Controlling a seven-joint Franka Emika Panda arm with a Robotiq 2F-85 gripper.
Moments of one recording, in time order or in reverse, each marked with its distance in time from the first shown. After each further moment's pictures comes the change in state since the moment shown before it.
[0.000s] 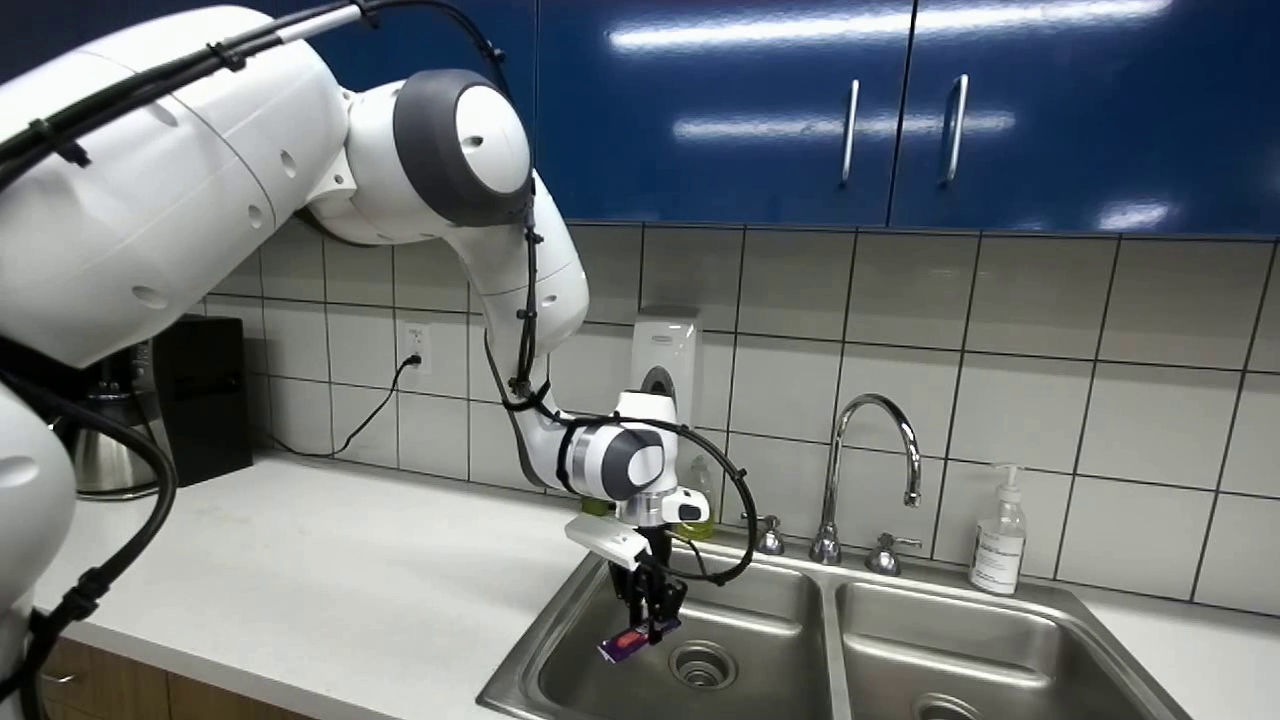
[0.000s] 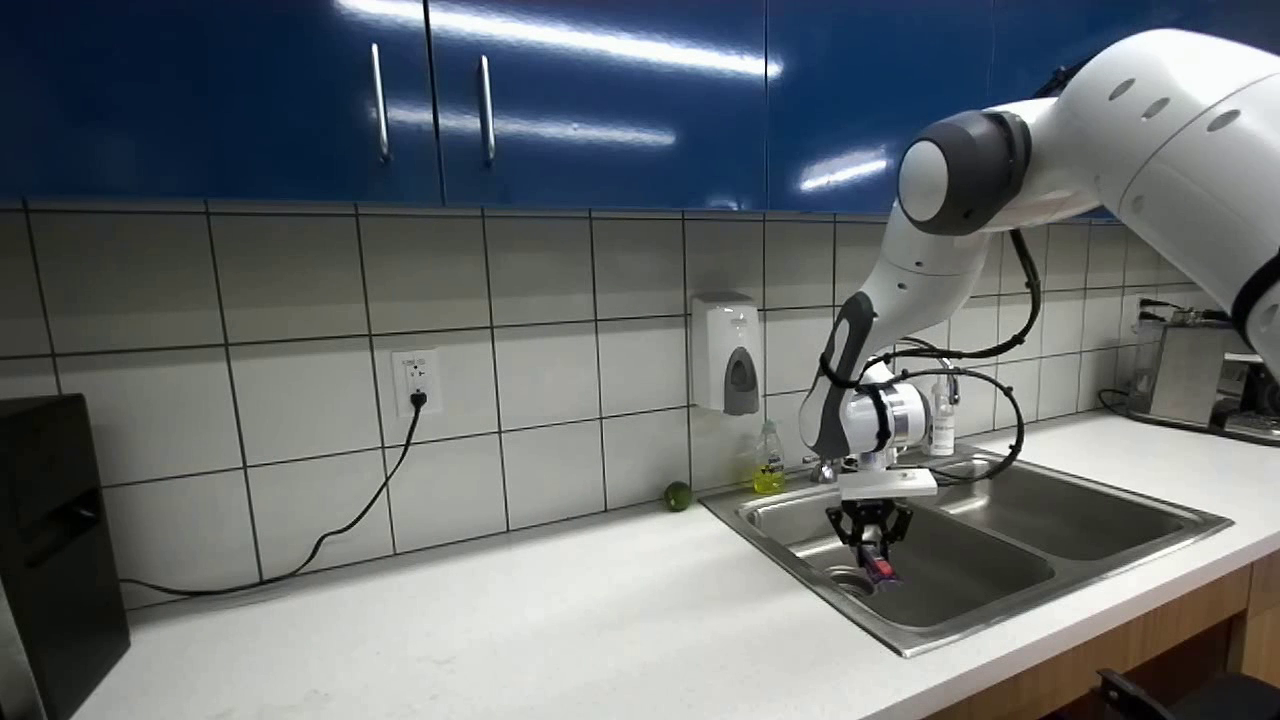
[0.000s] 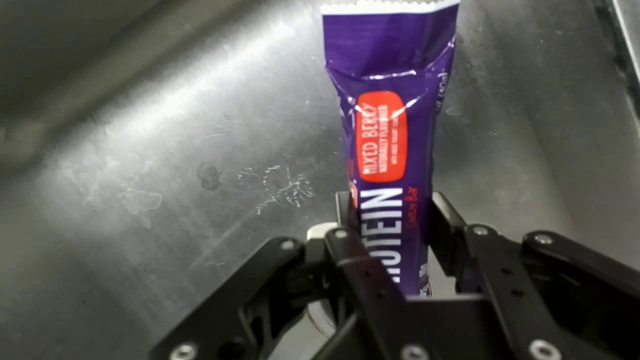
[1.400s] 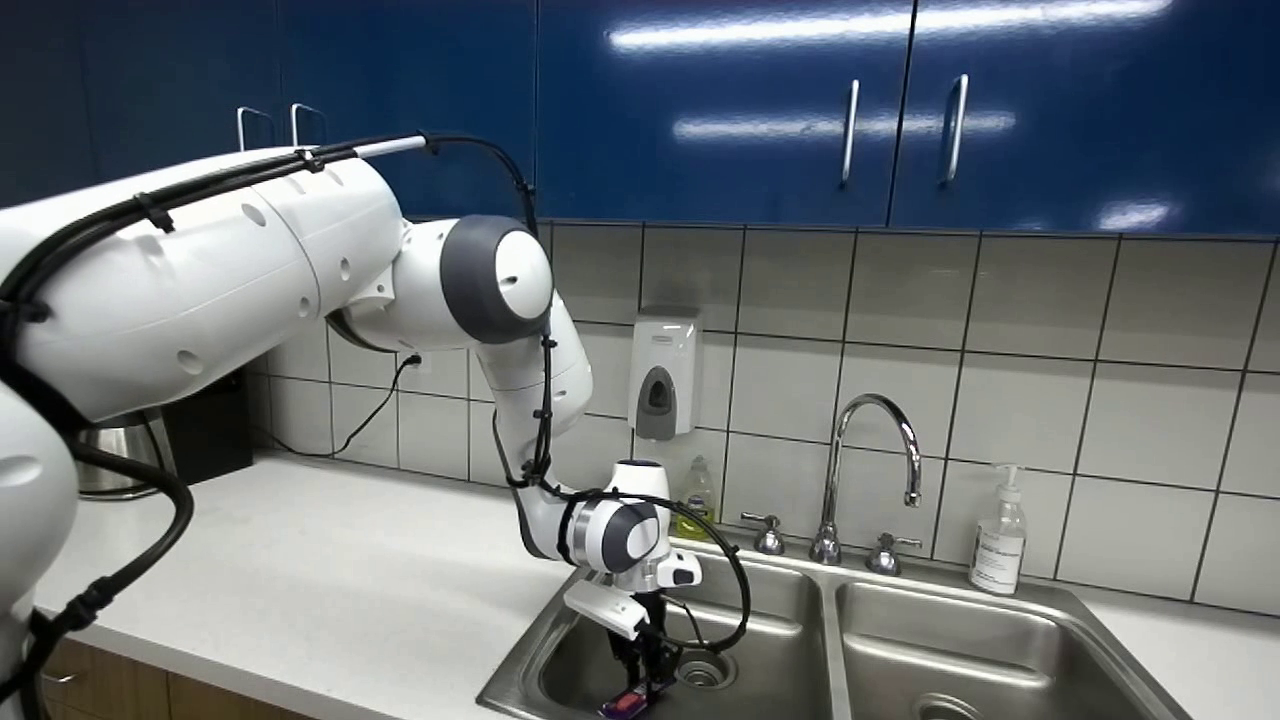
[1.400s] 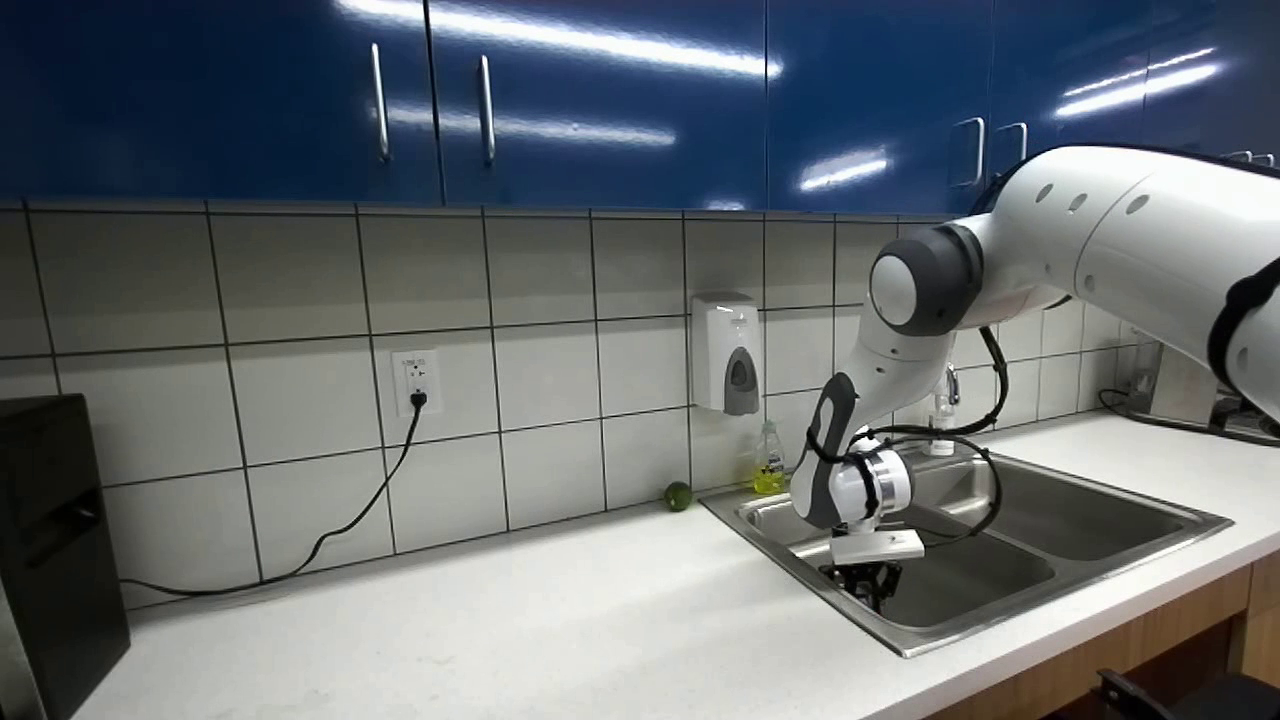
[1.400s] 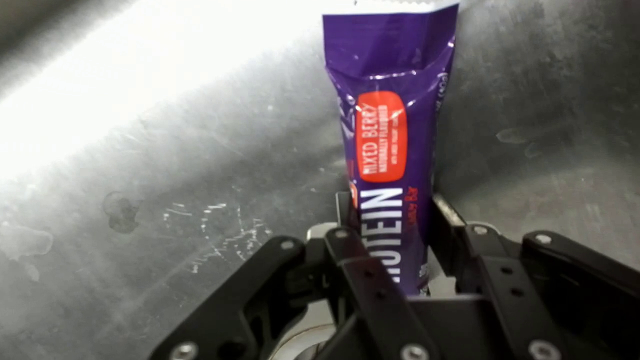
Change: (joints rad) arm 0.006 0.303 0.006 0.239 0.000 0.040 0.001
